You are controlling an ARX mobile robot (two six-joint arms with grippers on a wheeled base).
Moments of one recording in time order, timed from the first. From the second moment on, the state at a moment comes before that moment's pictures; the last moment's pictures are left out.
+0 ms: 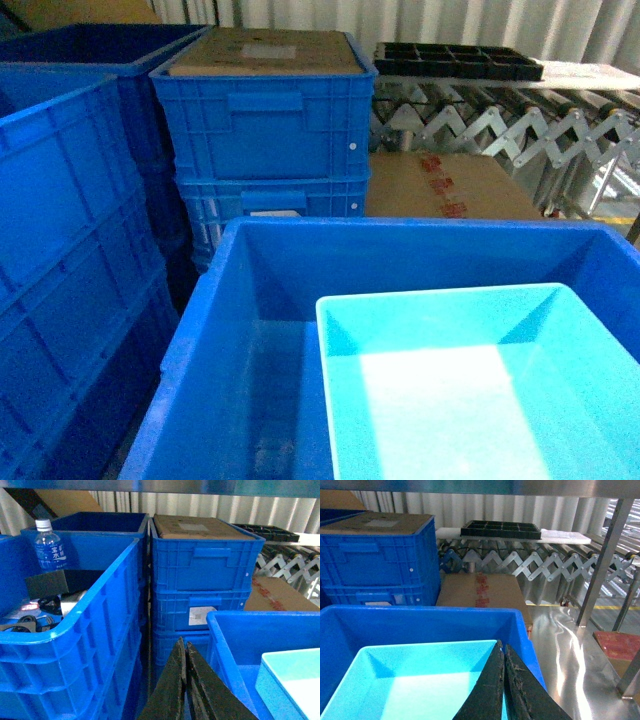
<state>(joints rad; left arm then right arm) 0.00 0.23 0.01 0.23 0.00 -0.02 0.00 0.25 0.01 0.25 0.00 0.00</state>
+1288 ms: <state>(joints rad) 0.00 0.01 0.02 0.00 0.00 -0.01 0.00 0.00 0.01 0.00 0.00 0.00</state>
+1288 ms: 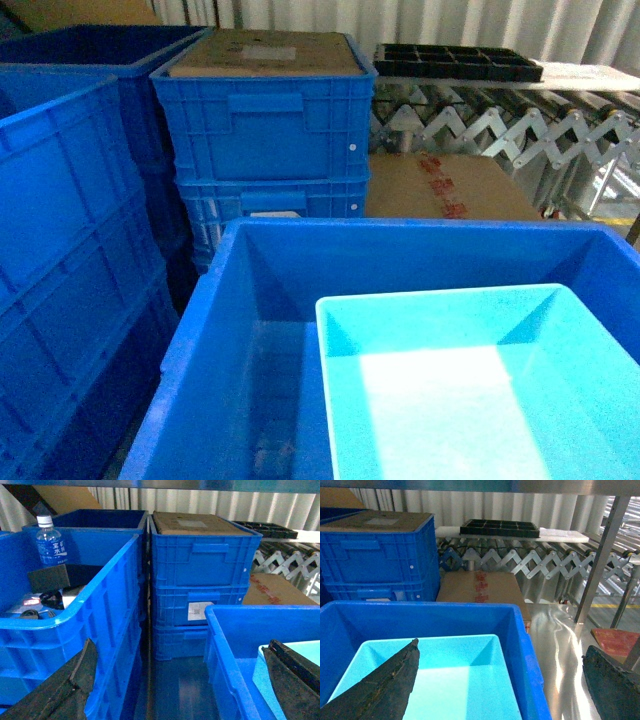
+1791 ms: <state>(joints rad) 0.00 0.01 0.02 0.00 0.00 -0.01 0.00 0.00 0.01 0.00 0.00 0.00</state>
